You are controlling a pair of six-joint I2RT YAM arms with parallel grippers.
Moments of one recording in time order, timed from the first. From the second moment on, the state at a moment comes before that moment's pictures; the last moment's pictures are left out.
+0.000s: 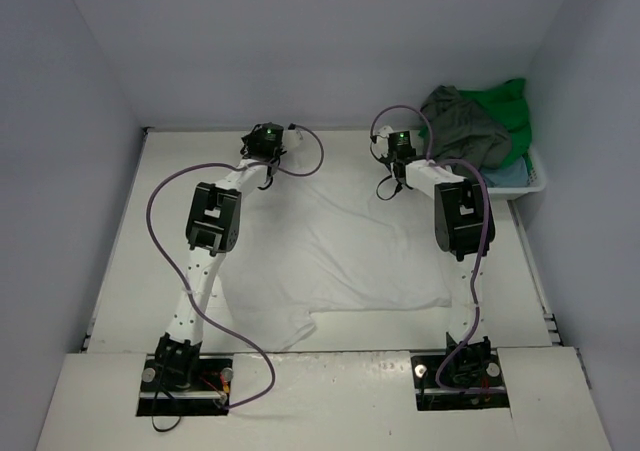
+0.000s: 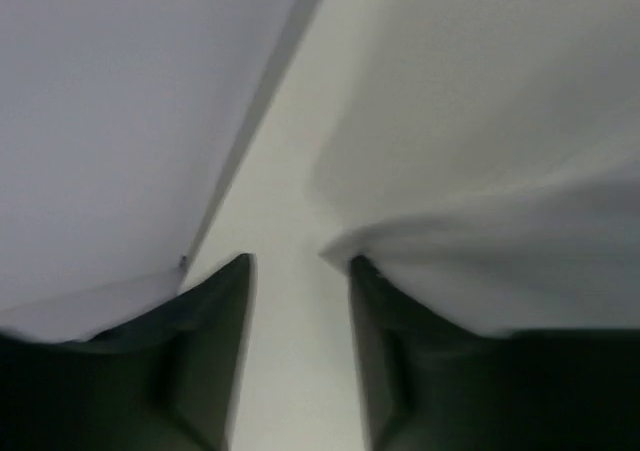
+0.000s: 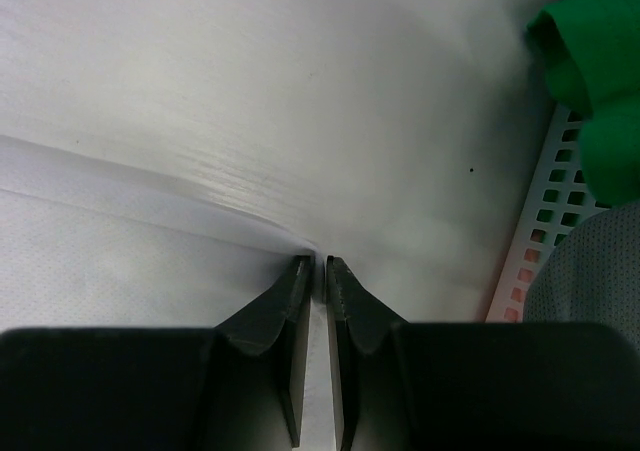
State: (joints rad) left arm -0.30 2.59 2.11 -0.08 -0.41 0.92; right arm 0.20 2.29 1.63 -0.13 0.30 -0.50
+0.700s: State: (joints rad) left arm -0.27 2.61 2.20 -0.07 -0.51 0.95; right arm 0.21 2.22 1.55 -0.14 0.31 -0.50
